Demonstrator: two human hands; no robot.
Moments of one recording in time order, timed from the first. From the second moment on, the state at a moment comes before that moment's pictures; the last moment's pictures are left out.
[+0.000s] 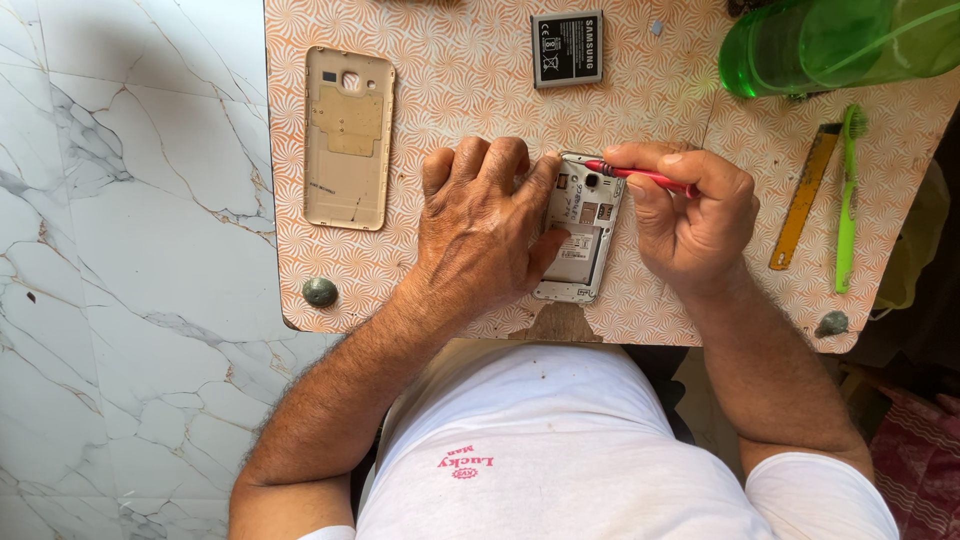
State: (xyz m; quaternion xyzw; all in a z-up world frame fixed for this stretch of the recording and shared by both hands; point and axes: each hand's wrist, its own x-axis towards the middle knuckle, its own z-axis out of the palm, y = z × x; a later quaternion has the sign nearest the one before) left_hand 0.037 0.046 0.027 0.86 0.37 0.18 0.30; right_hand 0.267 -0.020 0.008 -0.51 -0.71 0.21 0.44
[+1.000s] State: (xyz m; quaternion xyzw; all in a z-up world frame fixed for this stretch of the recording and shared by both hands) left_hand 0.017 0.011 0.027 0.91 0.25 0.25 0.23; right_hand 0.254 0.009 0.046 -0.48 -0.80 0.11 0.35
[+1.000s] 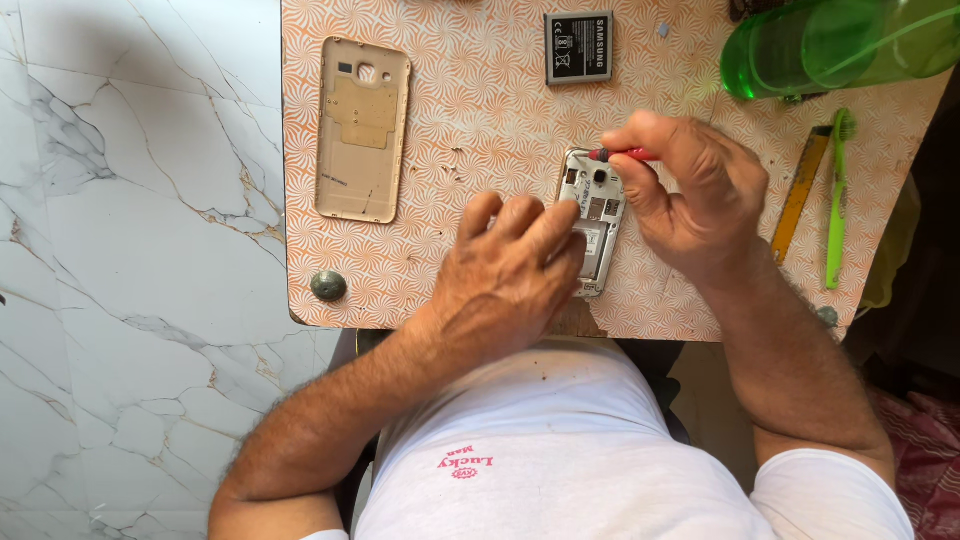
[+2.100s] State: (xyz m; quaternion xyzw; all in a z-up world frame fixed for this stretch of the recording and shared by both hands) left_hand 0.015 0.005 0.018 0.88 0.23 0.24 0.35; right_hand 0.250 0.019 0.056 -0.44 -0.80 0.18 0.36
